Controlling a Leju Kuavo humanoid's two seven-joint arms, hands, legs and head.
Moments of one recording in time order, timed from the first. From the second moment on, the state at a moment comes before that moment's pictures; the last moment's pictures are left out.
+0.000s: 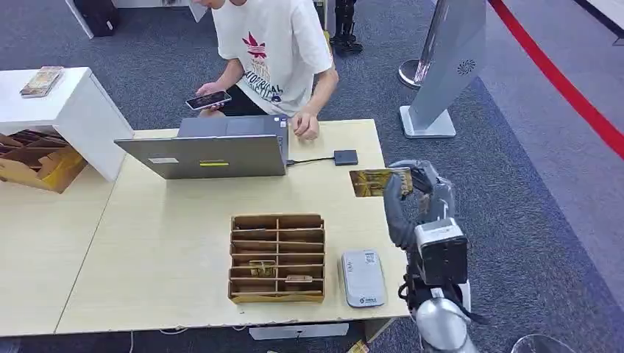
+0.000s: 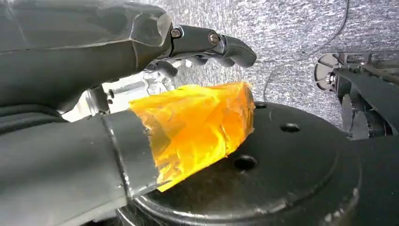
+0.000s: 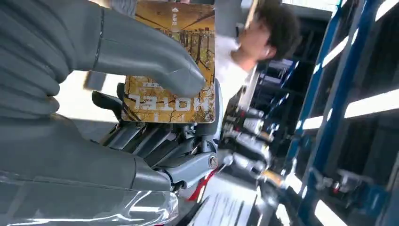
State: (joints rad) left arm 0.00 -0.09 -0.30 -0.17 0.32 0.21 0.07; right arm -0.14 0.06 0.38 -1.75 0.35 -0.37 -0.26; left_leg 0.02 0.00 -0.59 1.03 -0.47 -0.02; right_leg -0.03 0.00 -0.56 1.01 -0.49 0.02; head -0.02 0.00
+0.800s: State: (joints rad) left arm -0.04 -0.05 -0.41 -0.17 0.21 0.16 0.11; right arm -0.72 0.16 0.58 -1.22 0.60 -0.25 -0.06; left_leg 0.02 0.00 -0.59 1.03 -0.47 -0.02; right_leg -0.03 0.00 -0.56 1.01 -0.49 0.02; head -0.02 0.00
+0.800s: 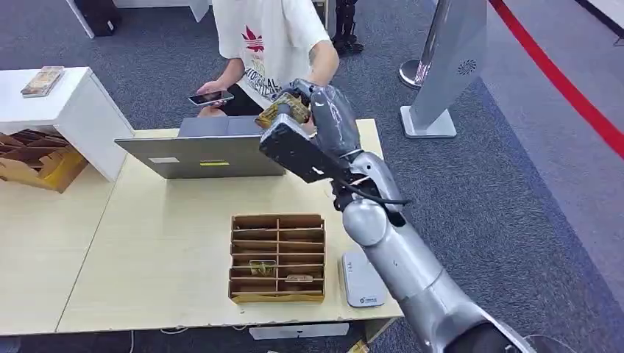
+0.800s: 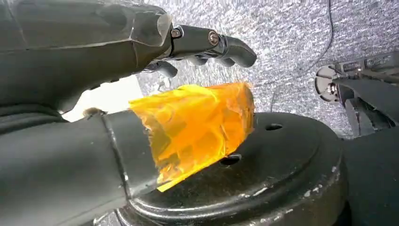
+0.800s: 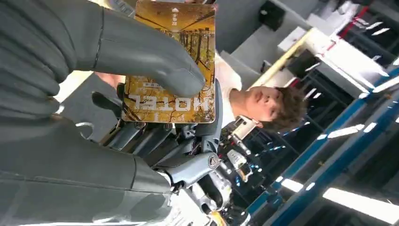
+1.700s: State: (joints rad) left arm -0.07 -0.03 -0.48 -0.17 0.16 0.14 0.16; right arm -0.94 0.22 0.72 -0.72 1.02 -0.37 -0.02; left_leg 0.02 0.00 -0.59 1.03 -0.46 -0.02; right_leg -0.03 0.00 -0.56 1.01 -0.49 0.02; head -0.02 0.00
